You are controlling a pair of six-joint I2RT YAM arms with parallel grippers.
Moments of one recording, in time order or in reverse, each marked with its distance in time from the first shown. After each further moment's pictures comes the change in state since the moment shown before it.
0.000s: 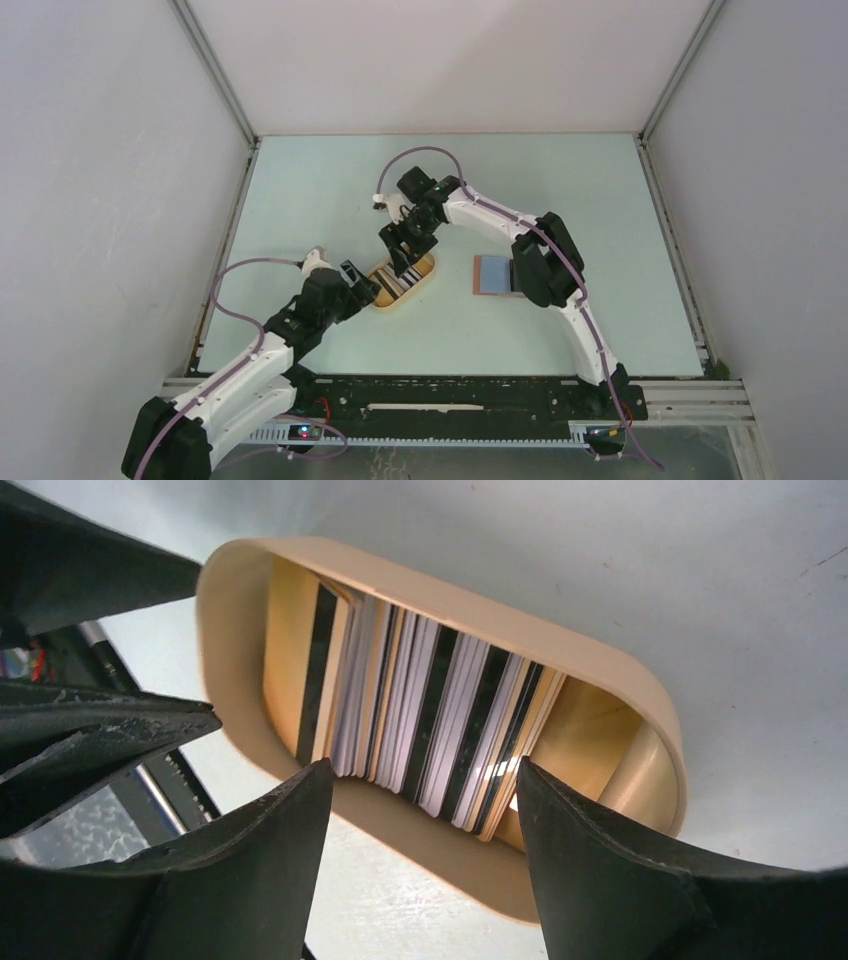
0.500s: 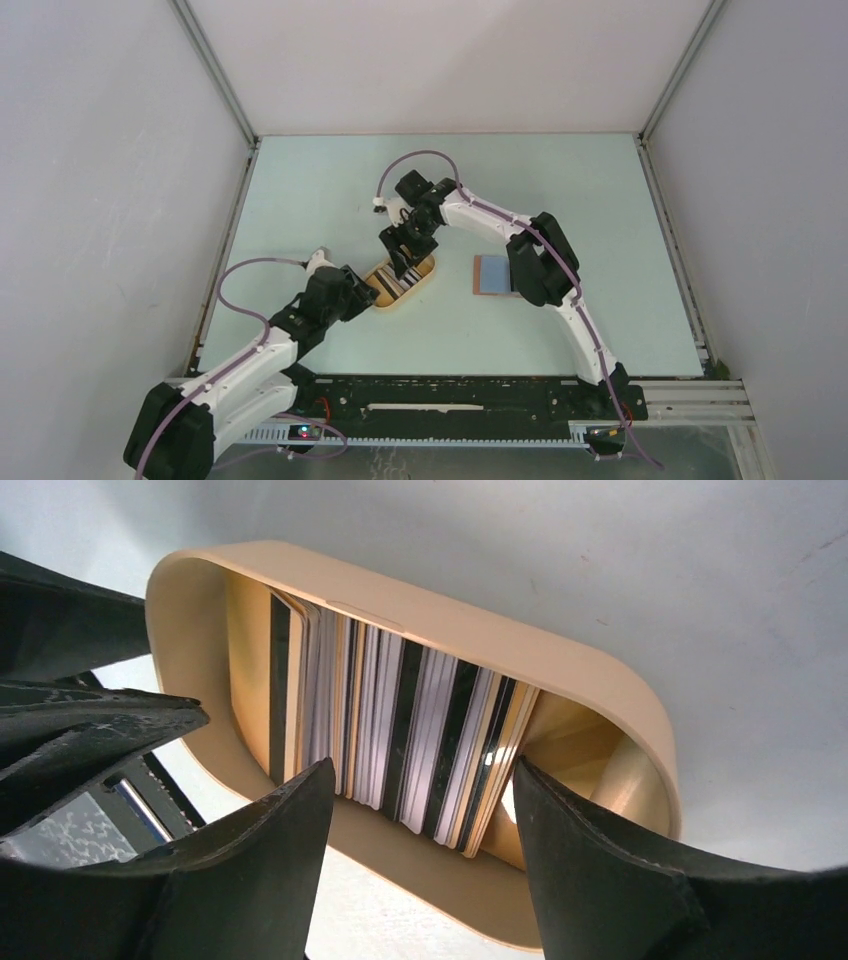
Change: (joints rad) left arm 0.000 0.075 -0.001 0.036 0.030 -0.015; right arm 0.011 0.039 0.021 -0.011 0.063 0.029
